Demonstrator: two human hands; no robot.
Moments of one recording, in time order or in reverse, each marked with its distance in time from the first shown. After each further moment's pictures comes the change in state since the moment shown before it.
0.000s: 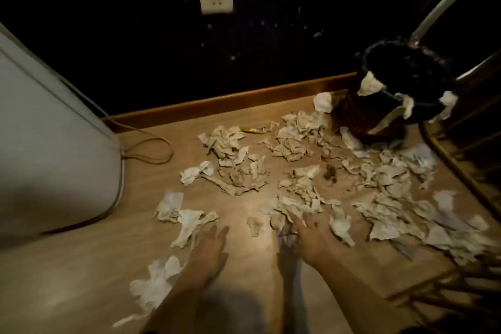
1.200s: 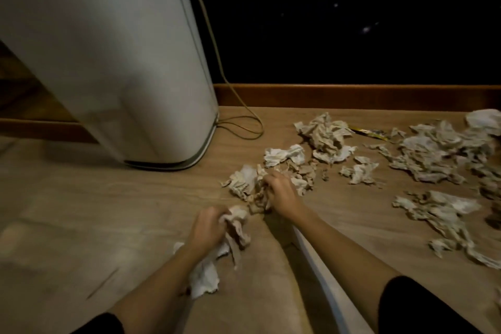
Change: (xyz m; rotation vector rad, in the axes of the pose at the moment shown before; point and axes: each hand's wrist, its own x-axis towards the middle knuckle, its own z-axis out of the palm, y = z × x) left_hand 0.026 -0.178 0.107 -0.385 0.631 -0.256; right_hand 0.205 -0.222 0.156 0.091 0.425 -0.908
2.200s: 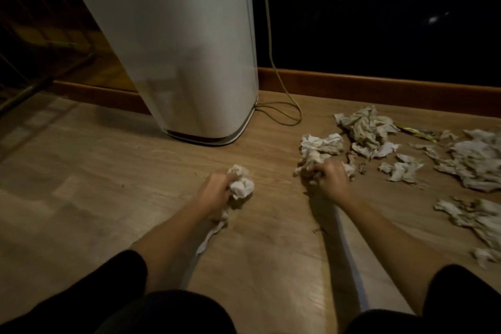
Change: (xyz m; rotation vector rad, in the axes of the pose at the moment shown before) left_hand -0.016 -0.037 -0.054 0.152 0.017 0.026; right_hand -0.010 0.017 -0.022 -0.108 -0.022 0.066
